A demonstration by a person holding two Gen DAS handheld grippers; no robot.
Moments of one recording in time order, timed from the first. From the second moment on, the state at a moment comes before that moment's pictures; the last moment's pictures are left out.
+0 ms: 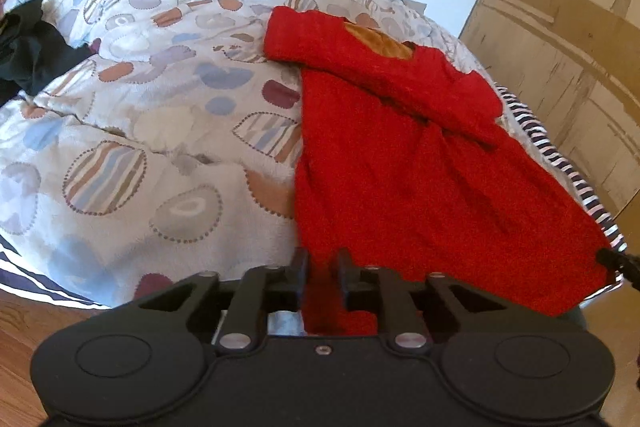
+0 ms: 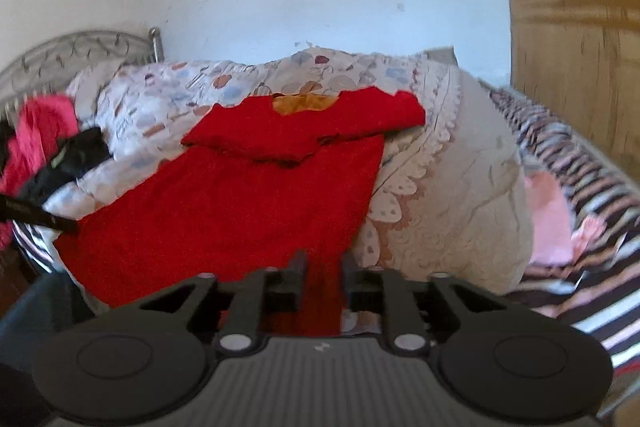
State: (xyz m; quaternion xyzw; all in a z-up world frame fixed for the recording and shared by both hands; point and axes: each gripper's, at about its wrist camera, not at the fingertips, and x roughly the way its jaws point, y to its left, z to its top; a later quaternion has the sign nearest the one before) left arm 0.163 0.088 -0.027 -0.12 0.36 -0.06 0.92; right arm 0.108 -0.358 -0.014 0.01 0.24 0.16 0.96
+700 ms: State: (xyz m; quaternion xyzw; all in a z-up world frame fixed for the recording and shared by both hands) left arm 0.152 0.040 -0.011 -0.05 0.30 -0.06 0.95; right arm 0.061 -0.242 -0.105 -0.52 0.13 0.15 0.83
